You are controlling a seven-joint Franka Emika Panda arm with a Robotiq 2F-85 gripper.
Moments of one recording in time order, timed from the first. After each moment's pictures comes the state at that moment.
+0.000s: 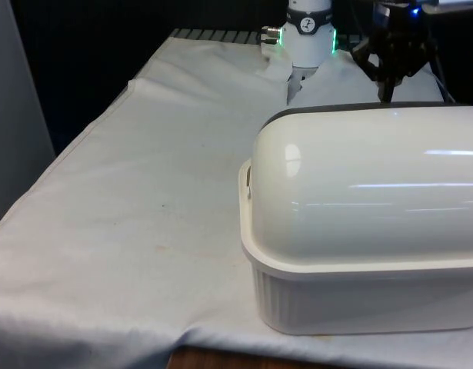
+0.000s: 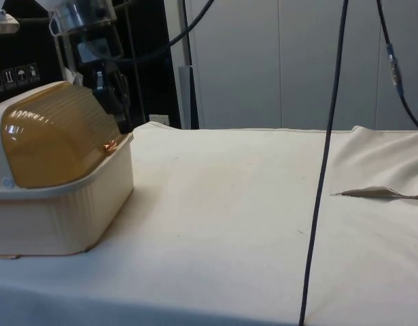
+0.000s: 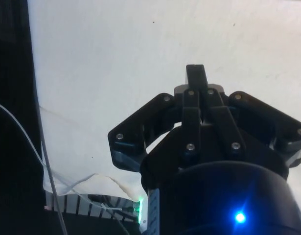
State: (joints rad) arm 0.27 0.42 -0.07 -1.66 0.05 1.94 -0.11
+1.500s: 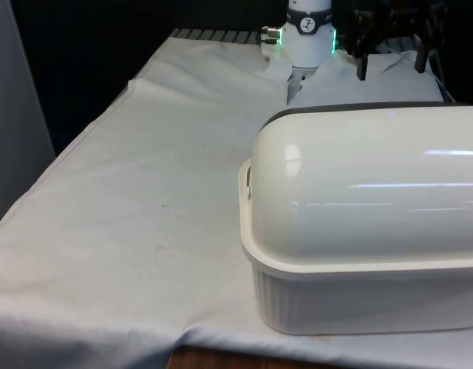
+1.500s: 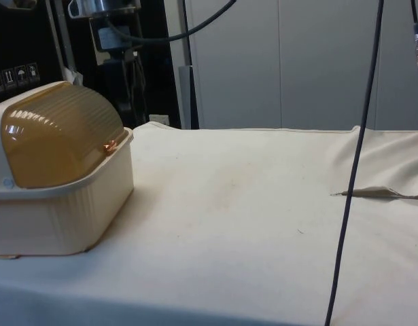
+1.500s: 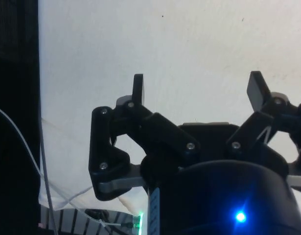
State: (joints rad) arm 0.27 0.24 -0.05 -1.90 0.05 2.11 -0.10
